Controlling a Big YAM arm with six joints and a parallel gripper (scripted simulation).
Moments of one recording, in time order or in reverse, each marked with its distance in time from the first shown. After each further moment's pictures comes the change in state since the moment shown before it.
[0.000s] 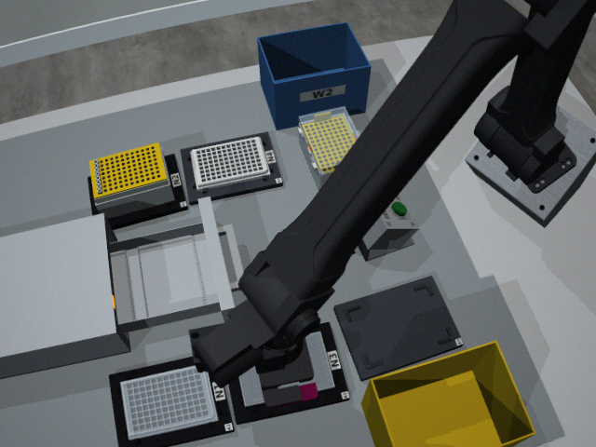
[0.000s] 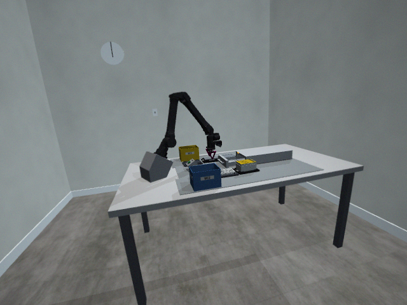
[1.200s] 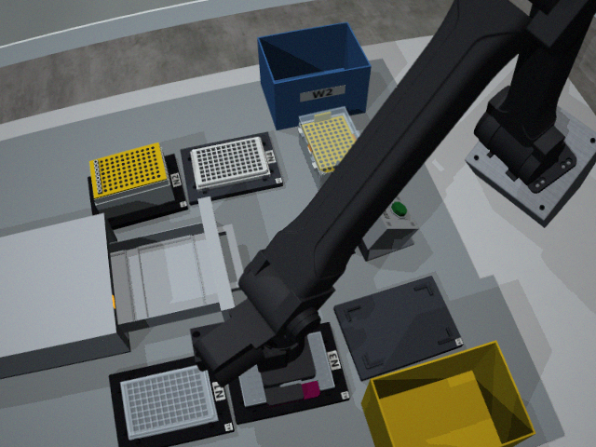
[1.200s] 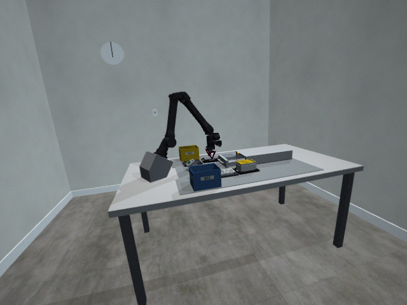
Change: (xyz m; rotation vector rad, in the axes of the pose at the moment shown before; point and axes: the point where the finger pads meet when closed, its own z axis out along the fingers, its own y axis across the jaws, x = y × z) arm 0.004 -0.002 -0.002 0.006 0.014 0.001
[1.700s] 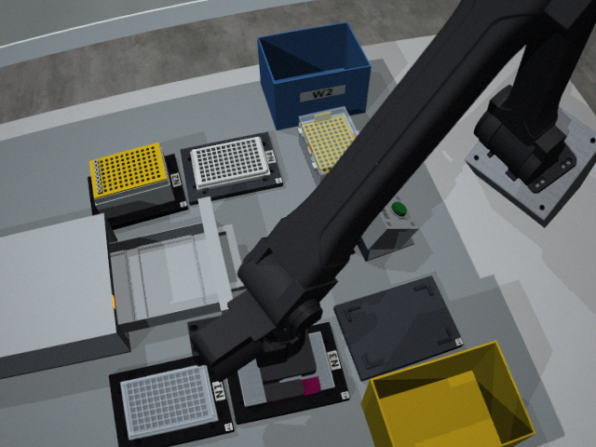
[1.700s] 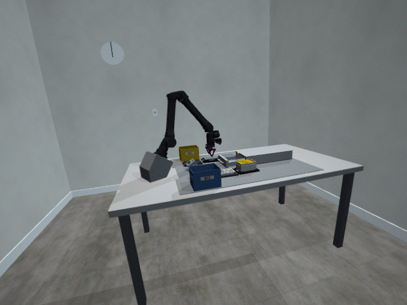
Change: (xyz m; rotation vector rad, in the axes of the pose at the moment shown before) arm 0.000 0.001 -0.021 -0.002 -0.006 0.000
